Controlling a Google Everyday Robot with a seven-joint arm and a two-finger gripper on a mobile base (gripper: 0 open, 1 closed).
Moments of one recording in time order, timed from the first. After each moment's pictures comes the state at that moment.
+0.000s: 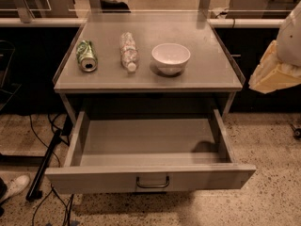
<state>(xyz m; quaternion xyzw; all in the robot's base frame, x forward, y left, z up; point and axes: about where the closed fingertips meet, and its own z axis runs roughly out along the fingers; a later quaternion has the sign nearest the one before) 0.438 -0.217 0.976 -0.60 0.78 -0.03 0.16</state>
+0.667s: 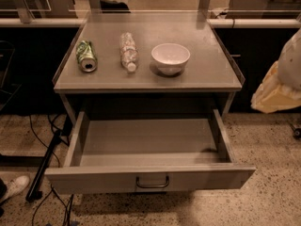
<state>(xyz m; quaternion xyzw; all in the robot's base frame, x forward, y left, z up) 0.420 -0.221 0.952 -0.58 0.80 -0.03 0.15</state>
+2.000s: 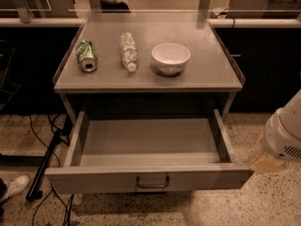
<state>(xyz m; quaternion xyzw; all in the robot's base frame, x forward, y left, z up) 0.369 -0.251 0.800 -0.55 0.83 0.03 0.06</state>
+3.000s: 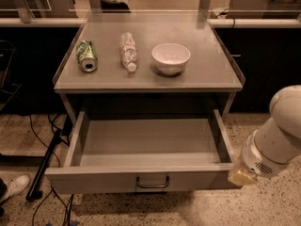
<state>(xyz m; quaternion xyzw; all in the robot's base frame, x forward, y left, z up) 0.378 -0.231 0.720 -0.51 0.85 0.07 0.06</state>
